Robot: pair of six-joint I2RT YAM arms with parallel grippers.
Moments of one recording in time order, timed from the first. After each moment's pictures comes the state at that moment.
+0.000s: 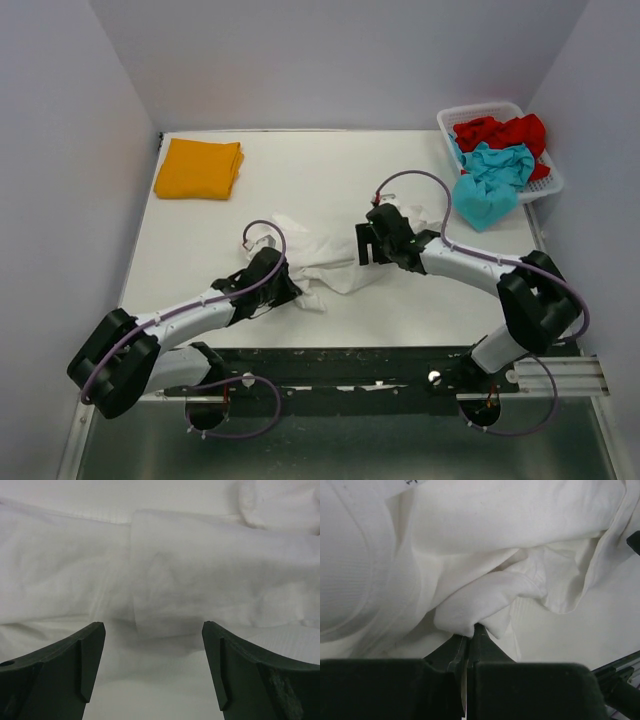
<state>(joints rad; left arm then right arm) -0.70 1.15 0.42 -0.08 -0.05 -1.01 0.66 1.53 0.88 -0.22 0.27 0.38</state>
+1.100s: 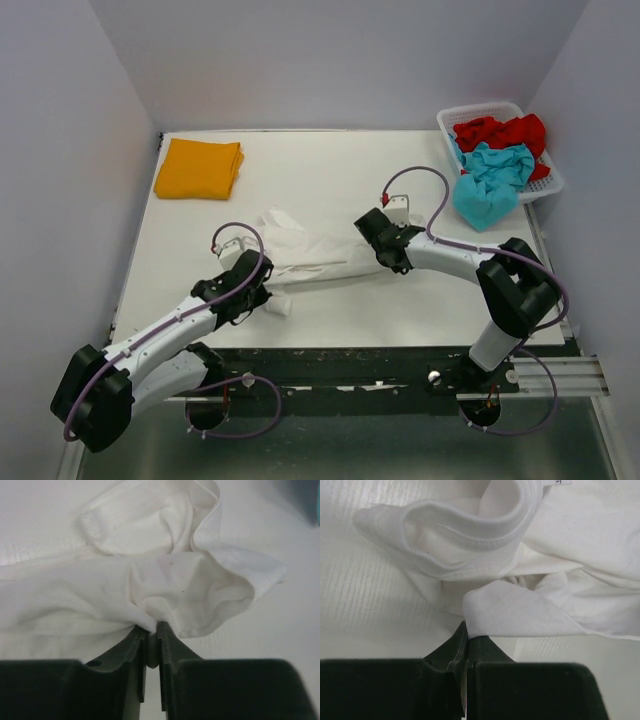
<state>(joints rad) -0.63 0.97 0.46 -0.47 -0.32 -0.99 0.70 1.68 0.98 -0.42 0.75 0.52</state>
